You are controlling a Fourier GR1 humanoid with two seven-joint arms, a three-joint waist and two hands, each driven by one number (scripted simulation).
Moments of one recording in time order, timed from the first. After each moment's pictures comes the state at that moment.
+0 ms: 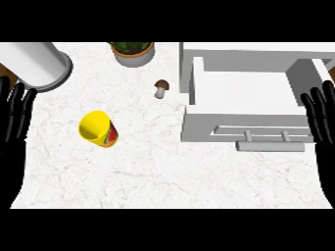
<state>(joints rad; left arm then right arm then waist) 0.00 0.07 0.02 -2.10 0.01 -0.02 -0.02 0.02 -0.08 0.01 -2.10 -0.01 0.03 0.03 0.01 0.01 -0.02</state>
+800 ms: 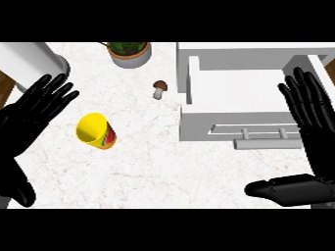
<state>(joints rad) -0.21 0.37 0.10 -1.57 0.68 -0.66 0.05 -0.10 -0.13 0.02 -2.01 -0.06 0.11 0.11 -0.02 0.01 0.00</state>
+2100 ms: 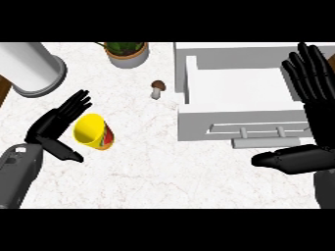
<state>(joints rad) -0.54 0.38 0.08 -0.48 -0.01 -0.64 -0.62 -0.25 -0.17 -0.07 -1.88 -0.10 0.16 0.09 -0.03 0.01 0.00</state>
